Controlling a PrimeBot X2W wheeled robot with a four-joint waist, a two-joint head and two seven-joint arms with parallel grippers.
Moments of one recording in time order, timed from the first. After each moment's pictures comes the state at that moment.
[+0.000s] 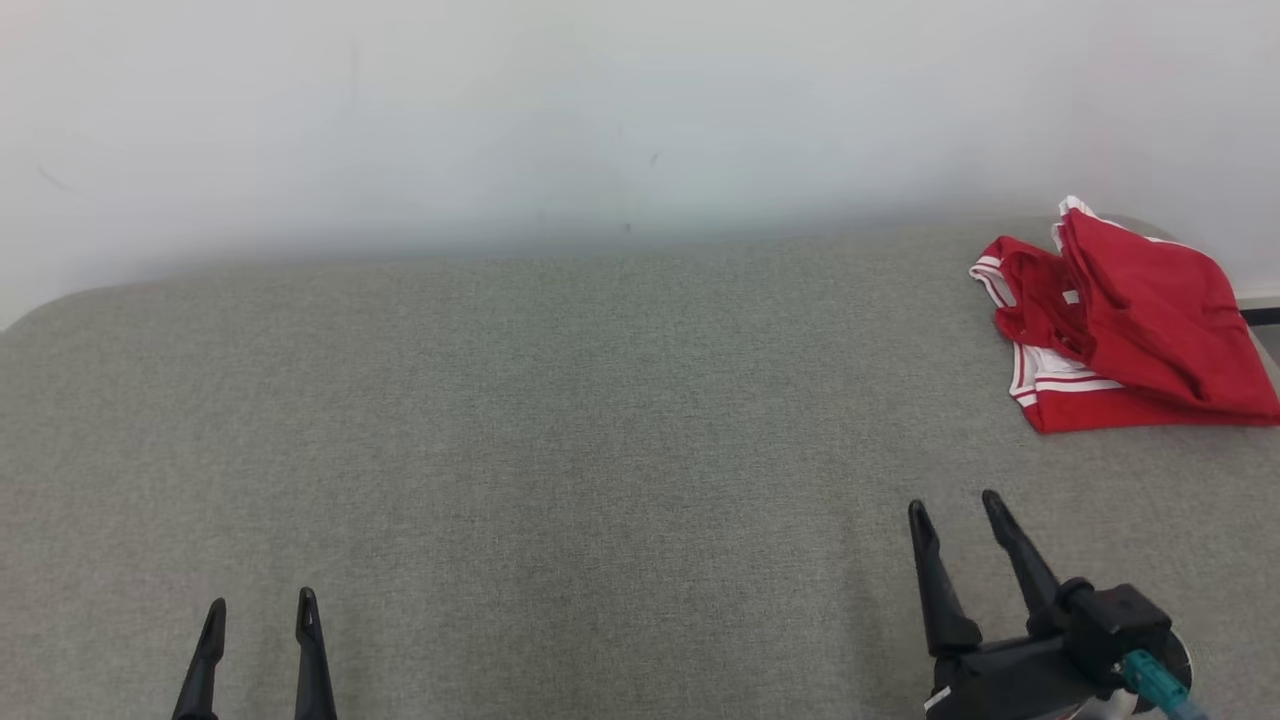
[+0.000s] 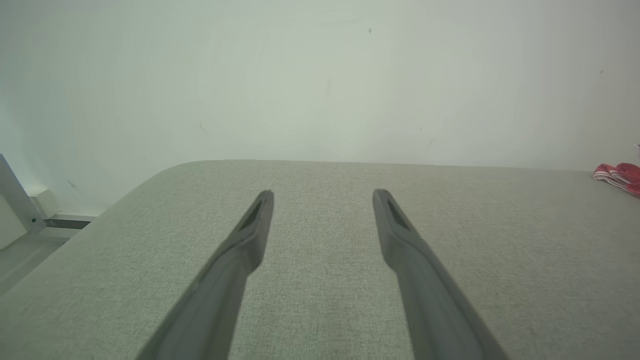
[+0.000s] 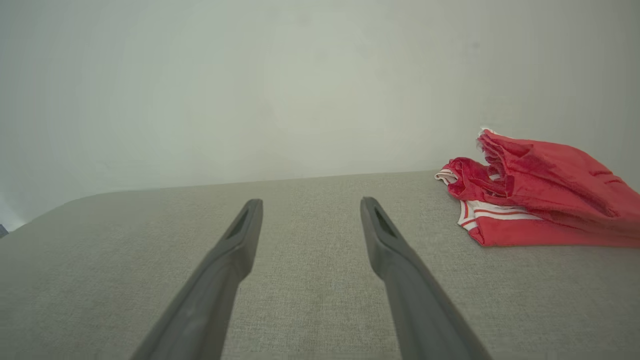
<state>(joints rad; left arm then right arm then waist) 0.08 0.05 0.09 0.09 -0.12 -0.08 -0.26 -0.04 -0.14 0.03 0.16 0.19 0.13 -0.22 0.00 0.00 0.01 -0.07</state>
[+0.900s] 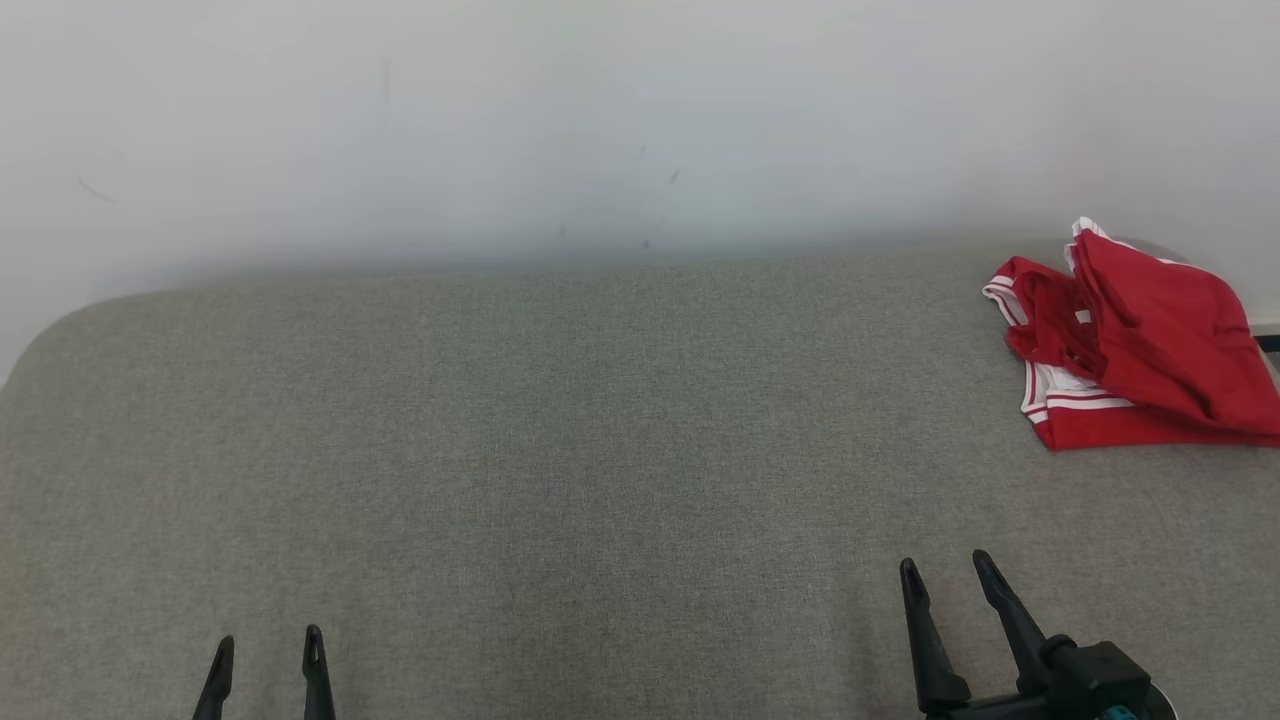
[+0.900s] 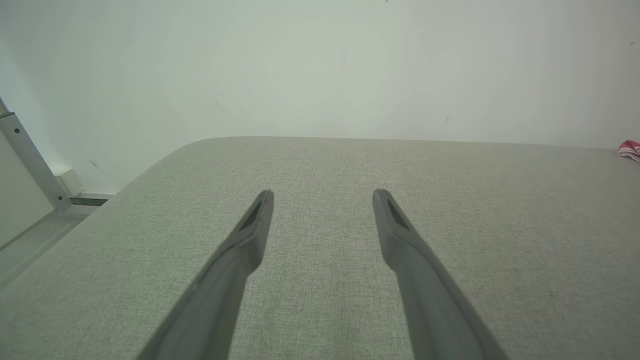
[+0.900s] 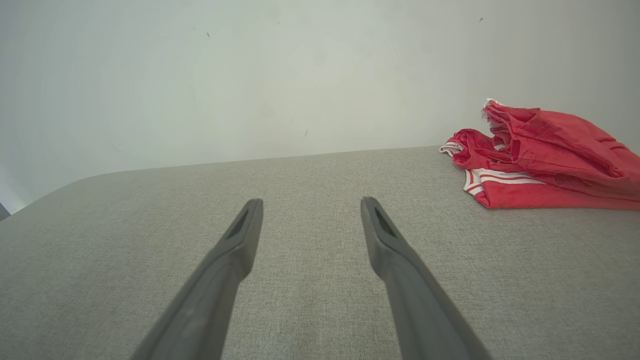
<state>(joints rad) 0.09 0.05 0.10 0.16 -0.10 -0.07 -0.26 0.03 -0.09 0.02 0.20 0.14 0.13 -0.26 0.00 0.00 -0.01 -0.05</state>
